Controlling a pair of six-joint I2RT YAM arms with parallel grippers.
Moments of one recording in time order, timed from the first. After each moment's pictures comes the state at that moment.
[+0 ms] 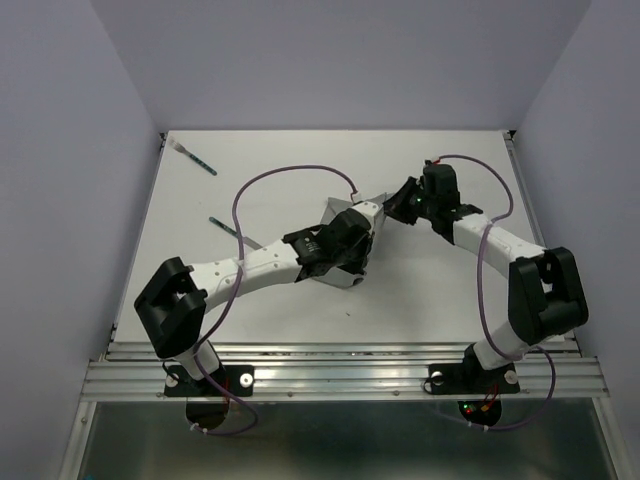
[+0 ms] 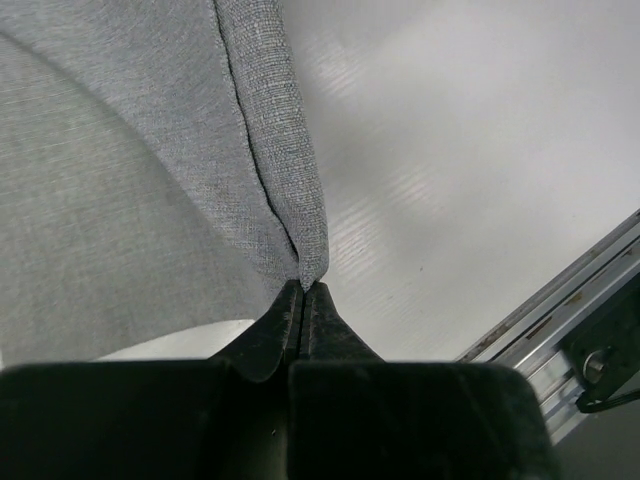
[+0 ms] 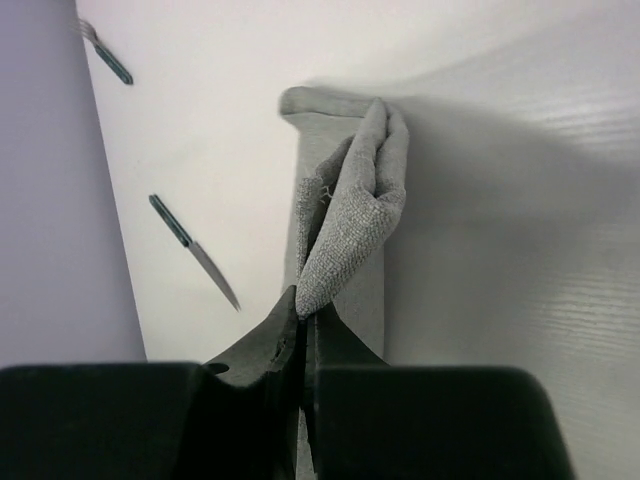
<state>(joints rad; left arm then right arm) -1.00 1.59 1.16 -0.33 -0.10 -0.46 0.28 1.59 0.97 0.01 -0.29 0.88</state>
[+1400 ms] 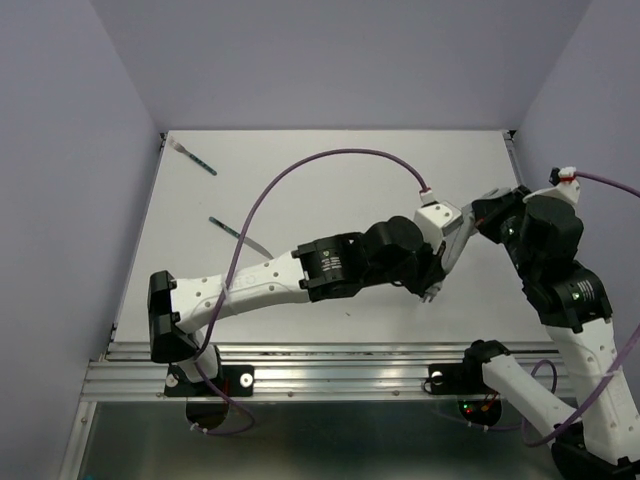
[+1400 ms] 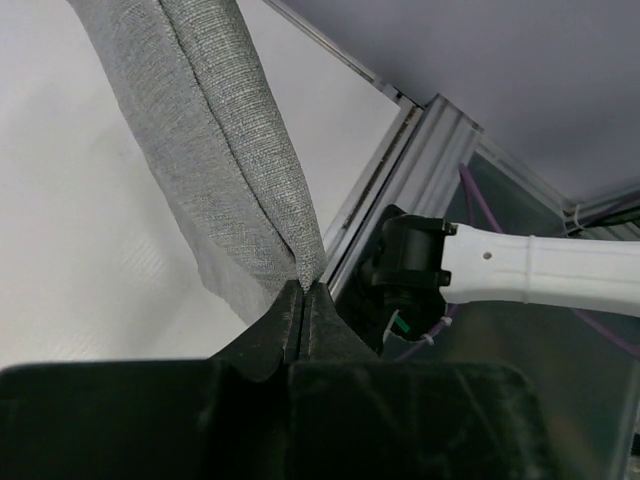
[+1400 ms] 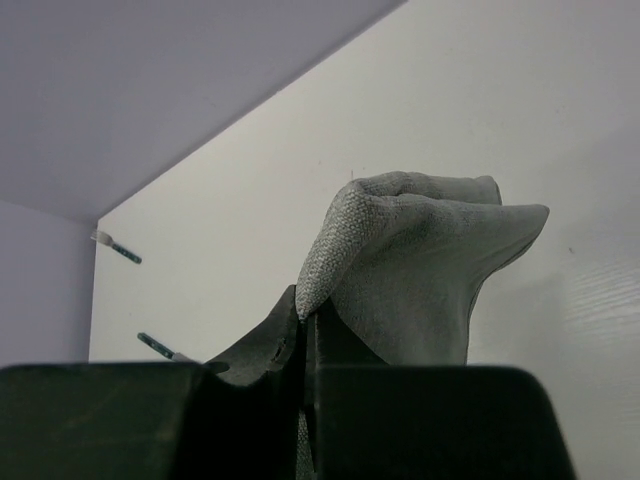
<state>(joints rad) -1.31 1.60 1.67 -0.47 -0.09 -0.42 0.28 0.78 1.18 -0.67 0.31 0.70</state>
